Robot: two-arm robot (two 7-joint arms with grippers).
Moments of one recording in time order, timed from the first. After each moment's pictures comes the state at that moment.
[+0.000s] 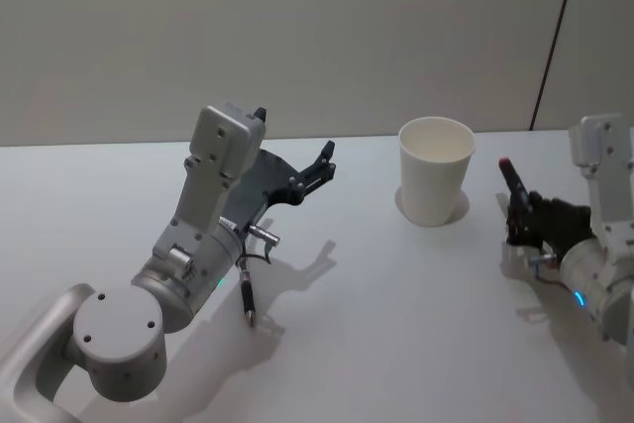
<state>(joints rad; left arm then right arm) -0.24 0.38 0.45 -1.63 -0.20 0.01 -0.01 0.14 0.14 -0.18 -1.61 0.09 0.47 -0.03</state>
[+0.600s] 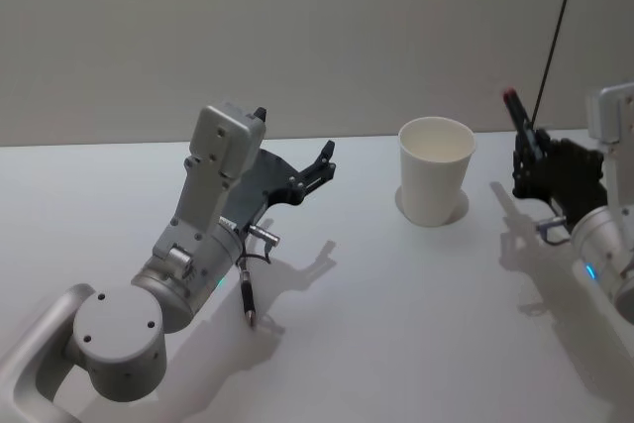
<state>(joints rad) -0.24 0.38 0.45 -1.63 -0.20 0.01 -0.01 0.13 0.16 -0.18 -1.65 0.00 0.25 0.02</state>
